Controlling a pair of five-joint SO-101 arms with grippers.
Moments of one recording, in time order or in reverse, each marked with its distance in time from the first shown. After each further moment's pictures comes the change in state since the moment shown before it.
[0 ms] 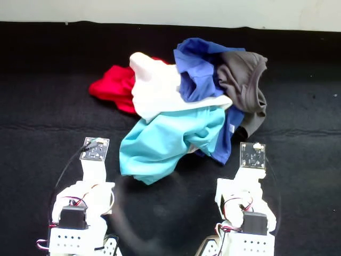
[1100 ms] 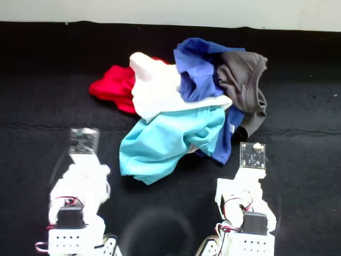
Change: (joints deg) left arm -7.4 0.0 -1.5 -21.5 -0.1; right arm 0.0 0.0 0.0 0.0 0.0
